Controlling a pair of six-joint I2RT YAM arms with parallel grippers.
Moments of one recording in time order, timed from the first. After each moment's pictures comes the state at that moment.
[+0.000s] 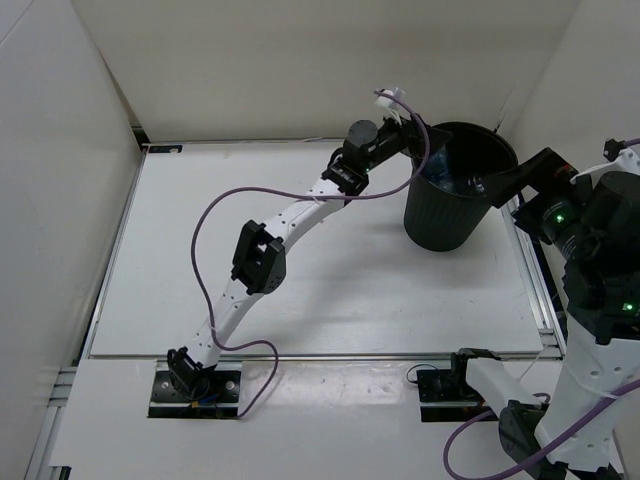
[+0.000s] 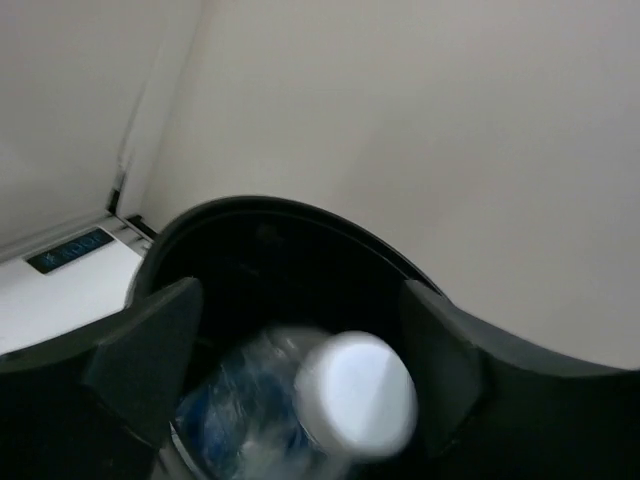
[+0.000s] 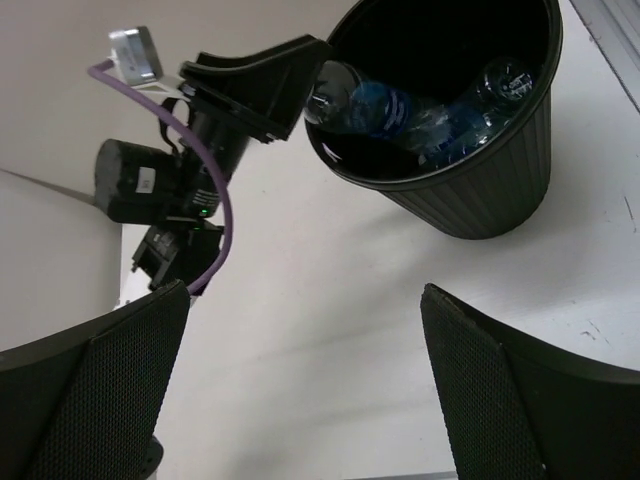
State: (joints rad) left arm -0.77 2.55 2.51 0.33 0.27 -0.58; right arm -0.05 0.97 1.83 -1.18 -0.13 0.57
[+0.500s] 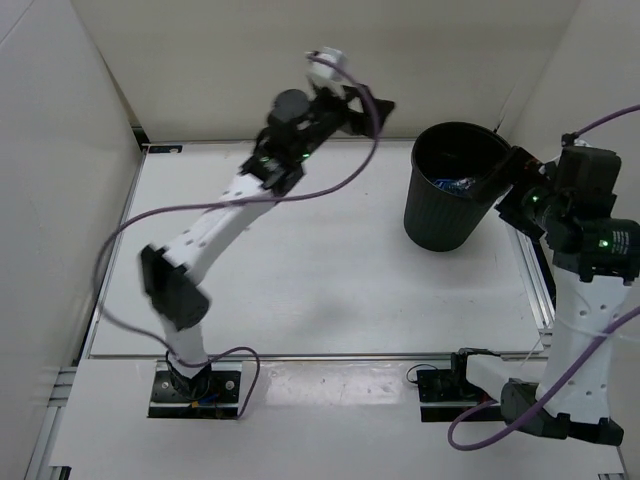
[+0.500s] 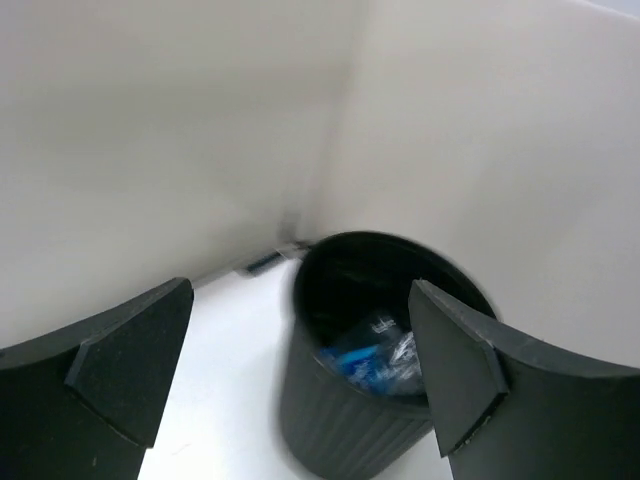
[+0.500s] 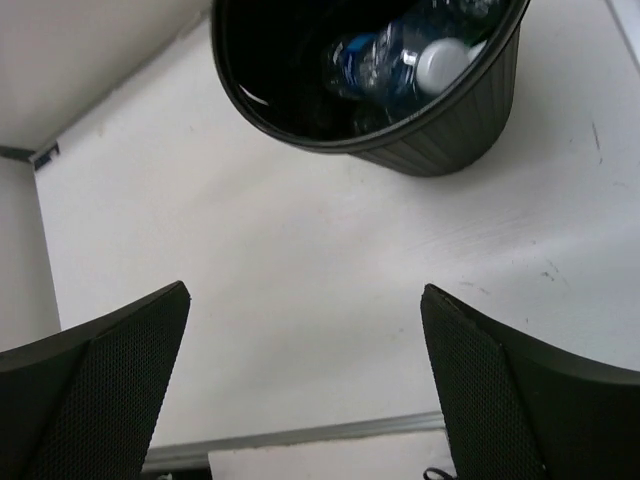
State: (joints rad) left arm -0.71 1.96 2.05 0.09 0.15 -0.30; right arm -0.05 1.08 1.80 -1.27 -0.12 0.51
